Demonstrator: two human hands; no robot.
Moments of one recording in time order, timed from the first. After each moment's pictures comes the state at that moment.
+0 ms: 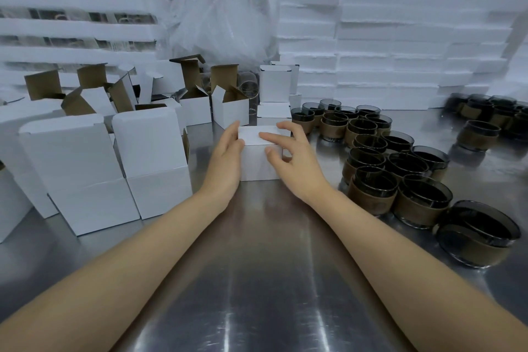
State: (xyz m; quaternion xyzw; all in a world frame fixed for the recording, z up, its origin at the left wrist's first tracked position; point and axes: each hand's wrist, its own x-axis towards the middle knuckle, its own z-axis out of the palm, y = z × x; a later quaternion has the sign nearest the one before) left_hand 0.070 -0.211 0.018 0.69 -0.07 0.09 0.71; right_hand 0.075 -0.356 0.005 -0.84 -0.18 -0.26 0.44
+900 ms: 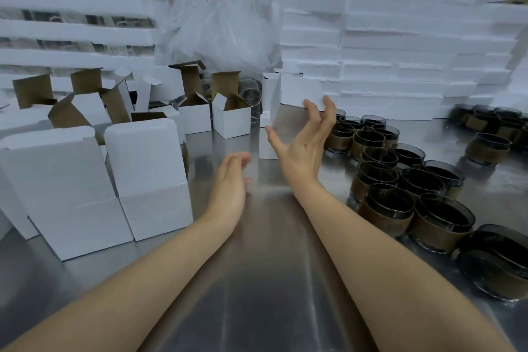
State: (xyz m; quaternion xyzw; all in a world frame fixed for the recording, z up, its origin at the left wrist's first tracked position) left_hand 0.075 -0.217 0.007 0.68 -0.02 0.13 0.72; right_hand 0.136 -0.342 0.017 -0.75 -0.07 -0.57 0.33
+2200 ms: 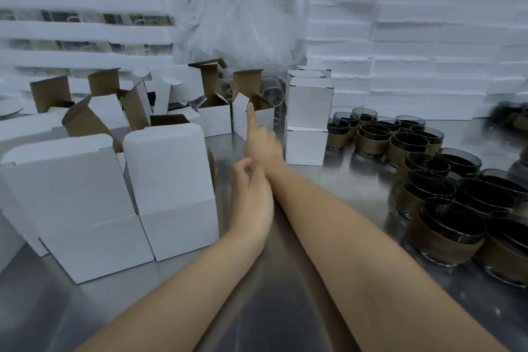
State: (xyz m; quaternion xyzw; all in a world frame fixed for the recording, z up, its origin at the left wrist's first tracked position) left_hand 0.089 -0.210 -0.002 0.67 0.07 0.10 0.73; right_hand 0.231 -0.248 0.008 -0.97 -0.05 -0.22 0.12
